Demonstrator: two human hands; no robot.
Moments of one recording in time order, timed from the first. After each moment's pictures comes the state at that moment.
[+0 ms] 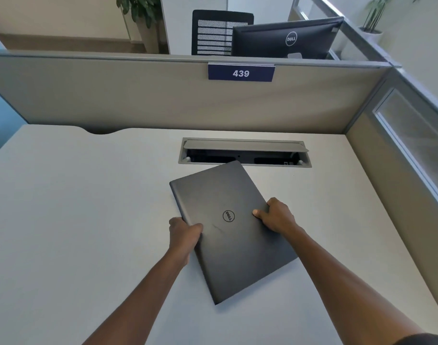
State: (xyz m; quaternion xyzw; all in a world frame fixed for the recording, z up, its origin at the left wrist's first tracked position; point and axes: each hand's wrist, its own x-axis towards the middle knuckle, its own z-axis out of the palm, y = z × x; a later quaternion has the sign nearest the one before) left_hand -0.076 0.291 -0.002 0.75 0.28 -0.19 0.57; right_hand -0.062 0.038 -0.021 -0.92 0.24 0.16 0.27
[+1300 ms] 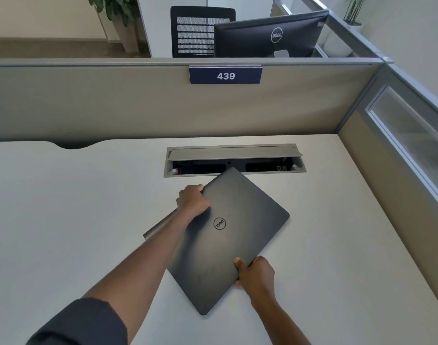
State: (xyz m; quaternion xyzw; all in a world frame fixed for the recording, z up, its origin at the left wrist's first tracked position) left_hand 0.070 0.235 -0.012 0.93 0.02 -0.20 0.30; right_hand -0.128 0.123 -0.053 -0.73 0.46 0.12 0.48
